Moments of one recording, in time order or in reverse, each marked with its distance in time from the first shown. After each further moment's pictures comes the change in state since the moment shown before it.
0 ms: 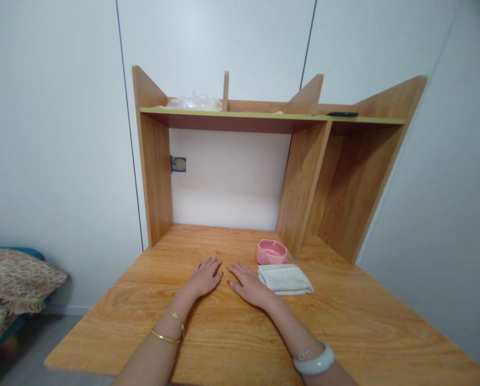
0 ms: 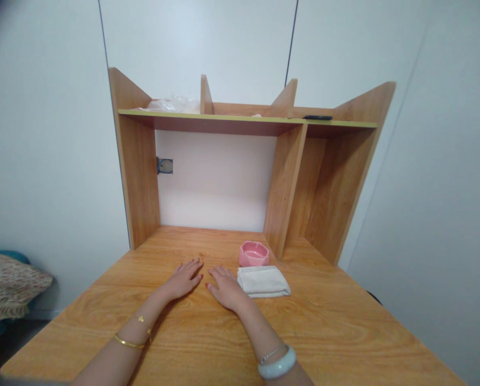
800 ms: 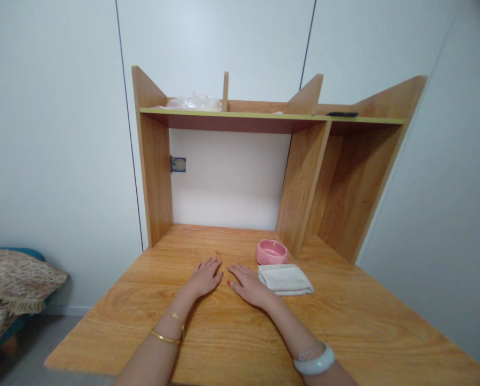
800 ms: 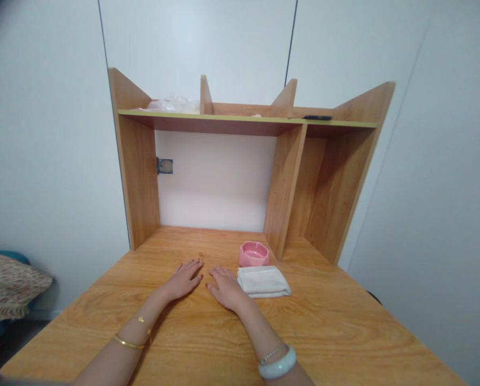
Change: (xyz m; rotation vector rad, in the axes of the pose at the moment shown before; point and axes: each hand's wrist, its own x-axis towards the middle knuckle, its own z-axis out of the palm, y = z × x) left_hand -0.002 0.002 -0.001 -0.016 -0.004 -0.009; right_hand -0.001 -0.001 0.000 -0.002 0.002 -0.003
